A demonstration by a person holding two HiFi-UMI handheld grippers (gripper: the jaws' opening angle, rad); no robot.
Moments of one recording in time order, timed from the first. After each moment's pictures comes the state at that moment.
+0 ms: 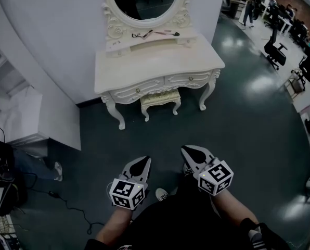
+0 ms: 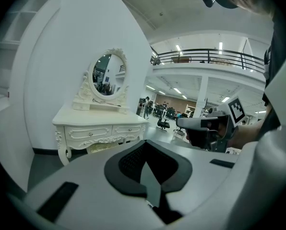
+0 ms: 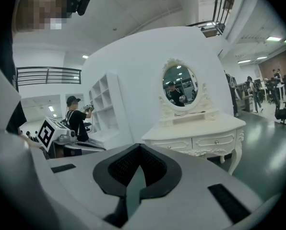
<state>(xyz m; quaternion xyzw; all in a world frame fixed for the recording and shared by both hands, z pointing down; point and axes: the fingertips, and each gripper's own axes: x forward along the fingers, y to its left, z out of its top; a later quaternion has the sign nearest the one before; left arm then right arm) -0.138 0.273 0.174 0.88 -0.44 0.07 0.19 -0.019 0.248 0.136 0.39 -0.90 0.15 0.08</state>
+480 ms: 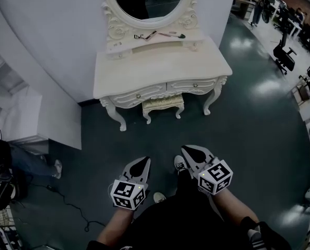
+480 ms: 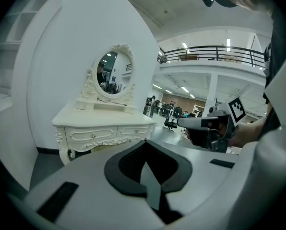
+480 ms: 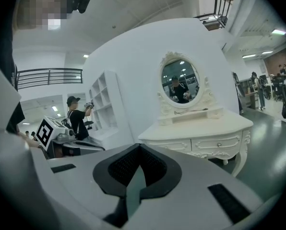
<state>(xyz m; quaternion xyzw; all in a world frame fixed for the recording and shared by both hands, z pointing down) -0.116 0.203 0.186 0.86 -0.47 0.08 0.19 0.006 0.168 0.150 0.36 -0.91 0.16 0.09</state>
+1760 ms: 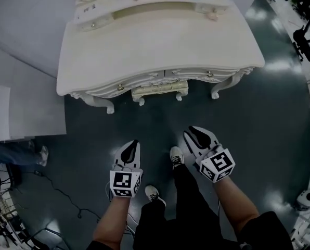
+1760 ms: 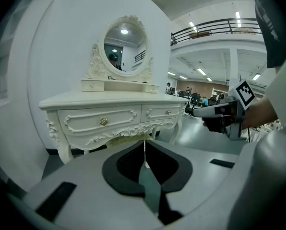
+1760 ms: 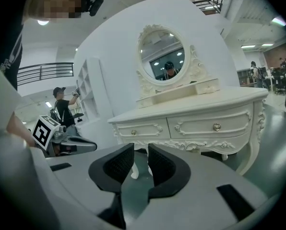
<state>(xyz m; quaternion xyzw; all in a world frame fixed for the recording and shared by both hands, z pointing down) -0.114 -0.013 0.396 0.80 -0.55 0.17 0.17 0.059 -0.065 0.361 0.36 -0.91 0.18 0.12</state>
